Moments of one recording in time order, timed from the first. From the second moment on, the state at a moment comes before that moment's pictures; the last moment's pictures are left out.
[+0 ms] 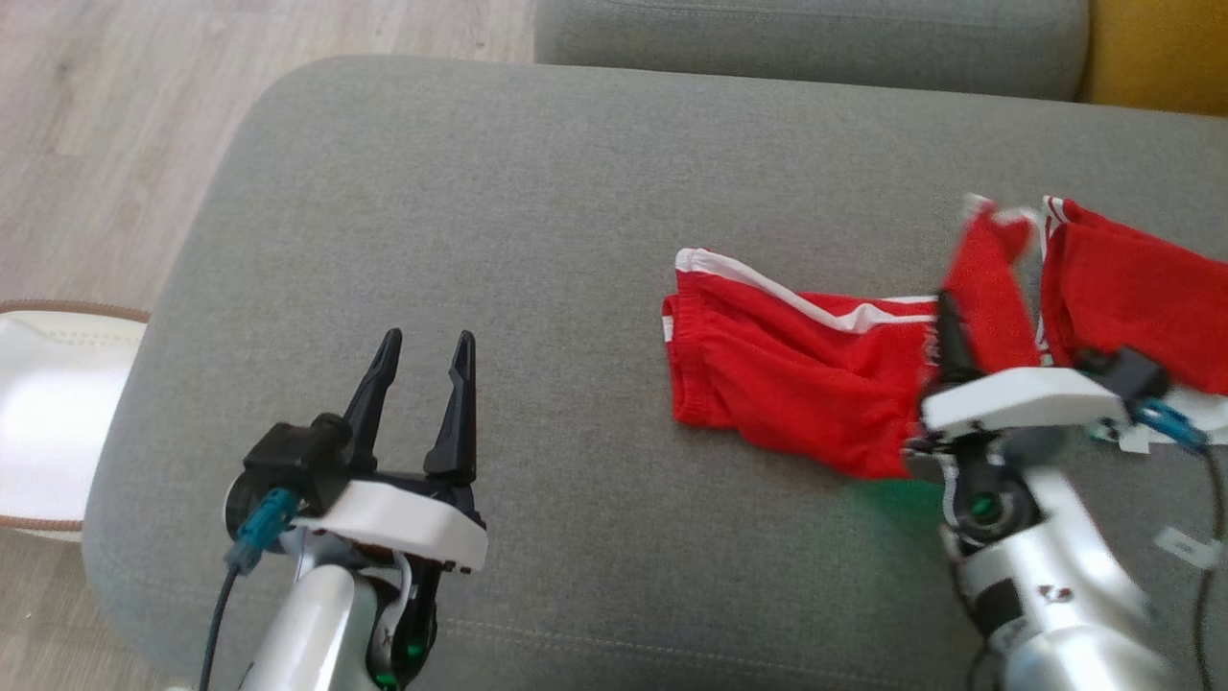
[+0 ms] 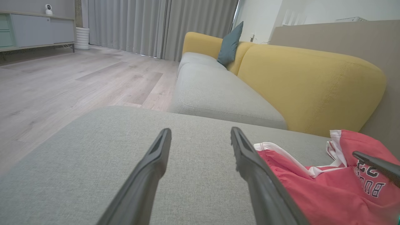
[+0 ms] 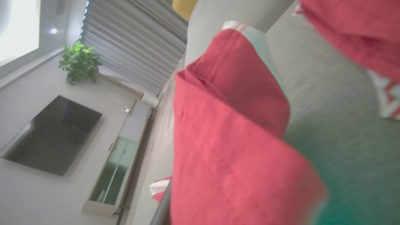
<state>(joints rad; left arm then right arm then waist) -0.14 0.04 -0.28 0.19 -0.28 0.00 -0.25 -0.45 -0.06 0.12 0.73 1.03 0.13 -0.08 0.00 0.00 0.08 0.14</state>
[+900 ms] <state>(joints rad) -0.12 0.04 -0.28 0.20 -0.28 0.01 -0.25 -0.56 -0.06 0.78 0.80 1.24 0.13 -0.22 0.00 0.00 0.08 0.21</state>
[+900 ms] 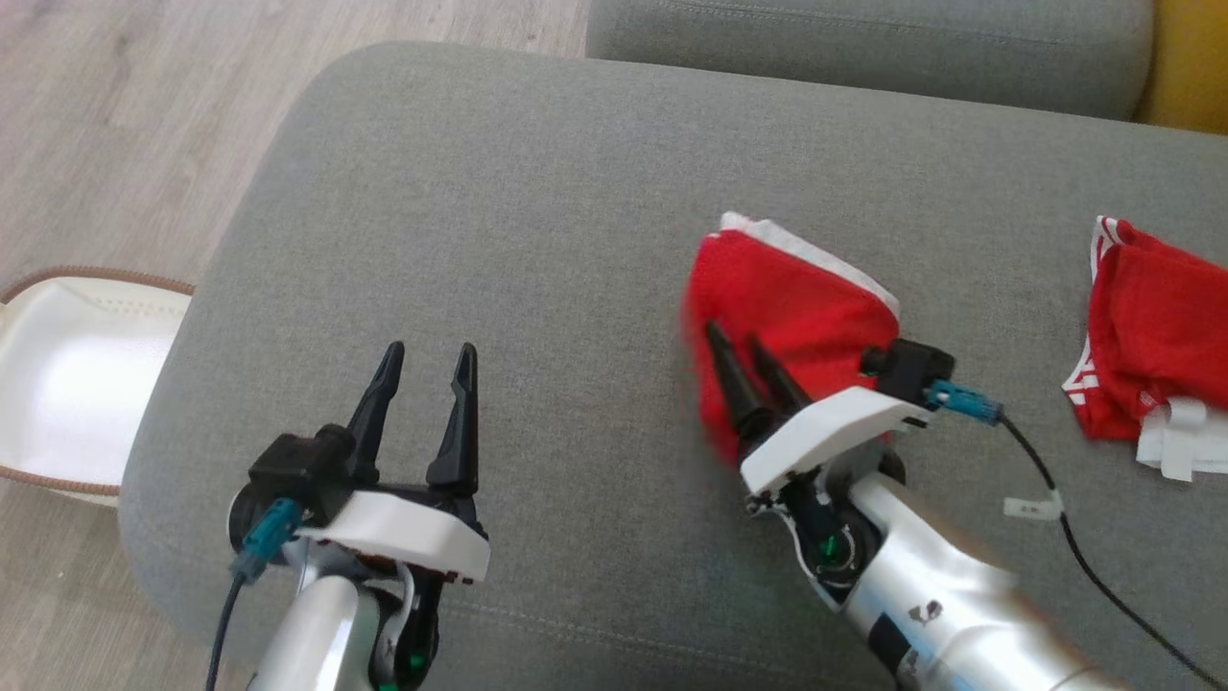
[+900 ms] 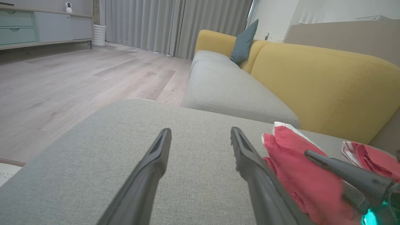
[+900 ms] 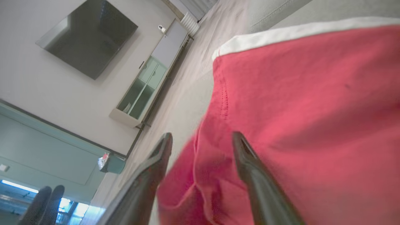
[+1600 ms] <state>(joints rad) -0.12 0.04 -0.28 0.20 -0.29 0.02 -0.25 -0.64 -0.06 1.03 0.92 1.21 0.13 -0.24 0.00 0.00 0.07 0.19</state>
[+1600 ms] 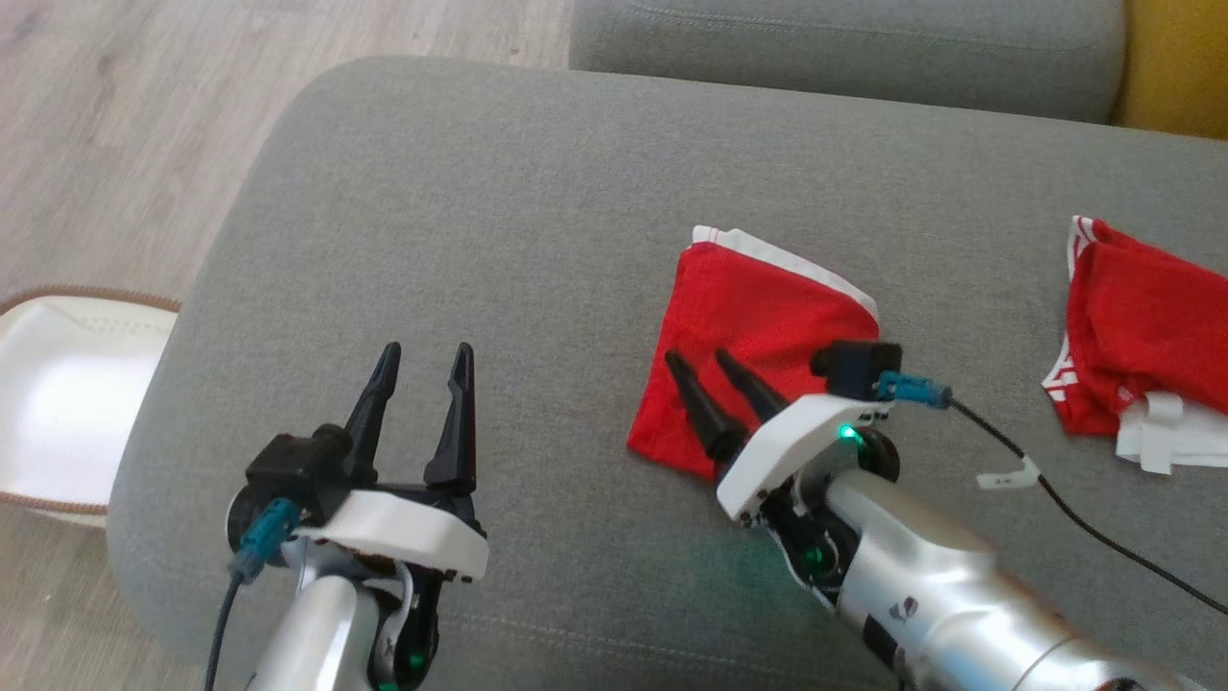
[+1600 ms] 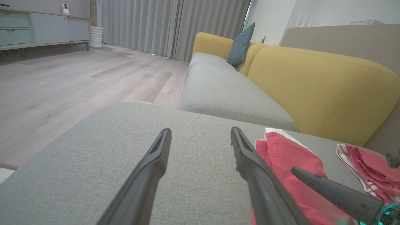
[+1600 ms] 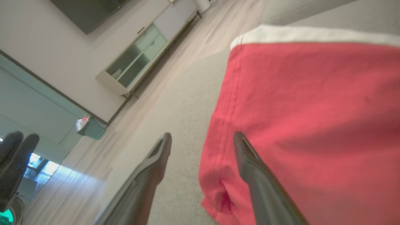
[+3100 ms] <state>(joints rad) -0.07 0.04 -0.25 0.10 -0.32 0.03 -0.25 -0.05 -0.05 0.08 0.21 0.29 0.13 -0.25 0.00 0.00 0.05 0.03</state>
